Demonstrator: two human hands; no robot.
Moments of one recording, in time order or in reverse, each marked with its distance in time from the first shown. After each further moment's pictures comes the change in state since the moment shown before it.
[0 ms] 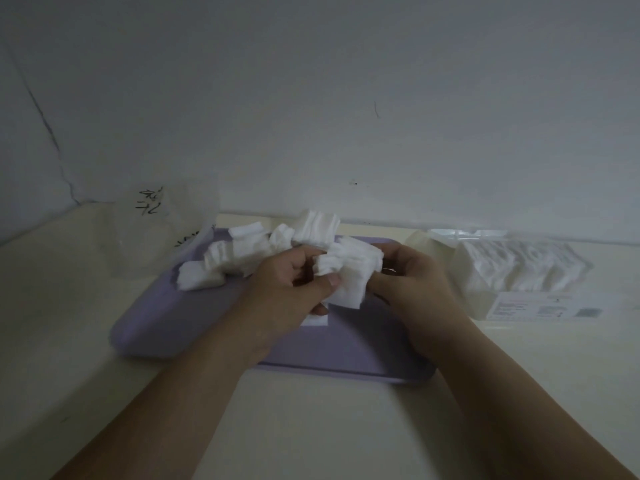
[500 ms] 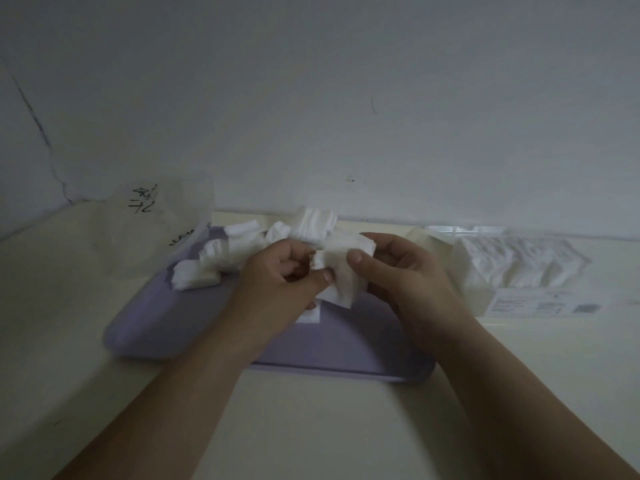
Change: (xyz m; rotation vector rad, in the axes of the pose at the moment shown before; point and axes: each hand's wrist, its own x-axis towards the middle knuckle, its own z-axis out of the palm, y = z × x) left_hand 0.001 0.002 0.000 0.060 0.123 0.030; right_hand -0.008 -0.020 0.005 0.242 -0.078 0.042
